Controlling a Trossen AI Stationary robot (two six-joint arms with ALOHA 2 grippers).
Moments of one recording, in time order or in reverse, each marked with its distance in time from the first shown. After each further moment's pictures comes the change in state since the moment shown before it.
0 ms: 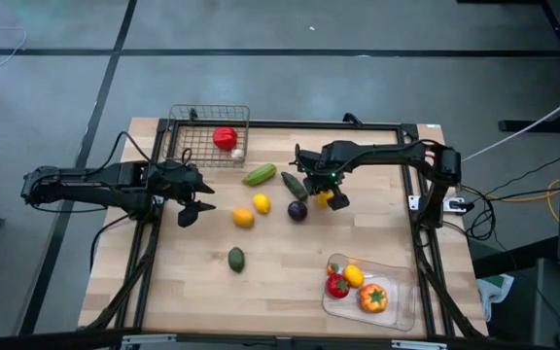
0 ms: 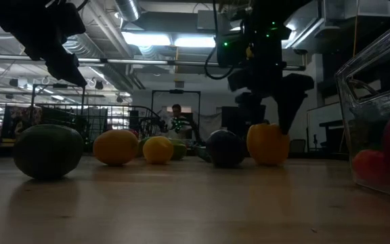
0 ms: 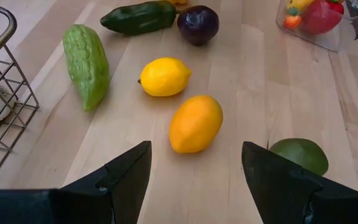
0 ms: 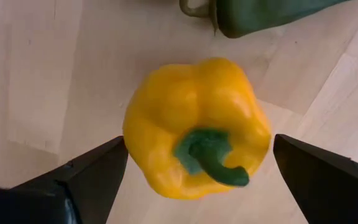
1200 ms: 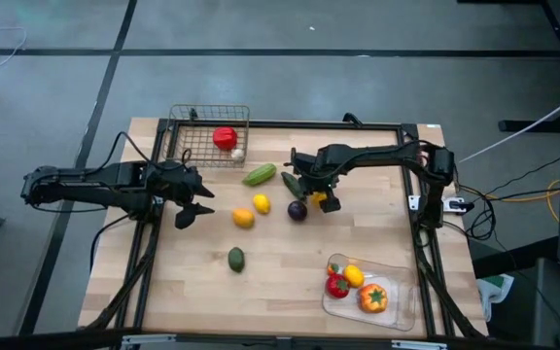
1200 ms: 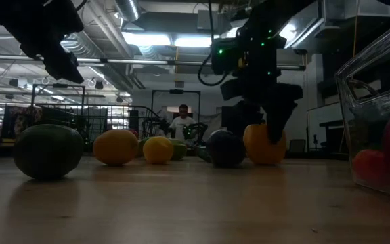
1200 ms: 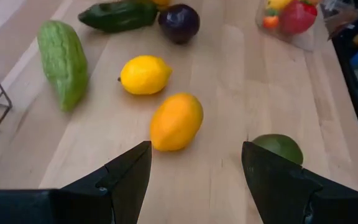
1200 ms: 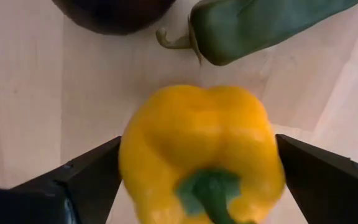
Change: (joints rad) left arm -0.006 -0.013 0.002 -0.004 0.067 -0.017; right arm 0.001 0.053 -0.008 0.083 -0.019 0.140
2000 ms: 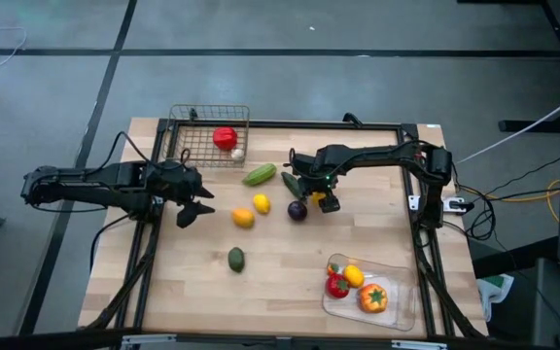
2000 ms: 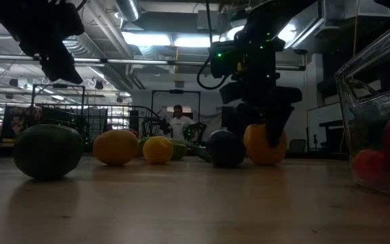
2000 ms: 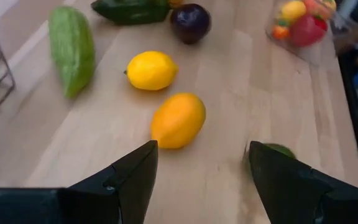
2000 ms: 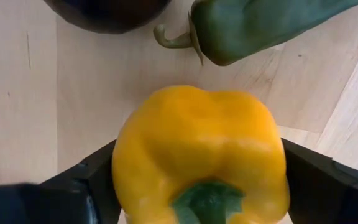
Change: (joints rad) left arm -0.001 0.000 0.000 0.003 -0.002 -0.125; right arm 0.000 0.018 0.001 0.004 -0.001 0.002
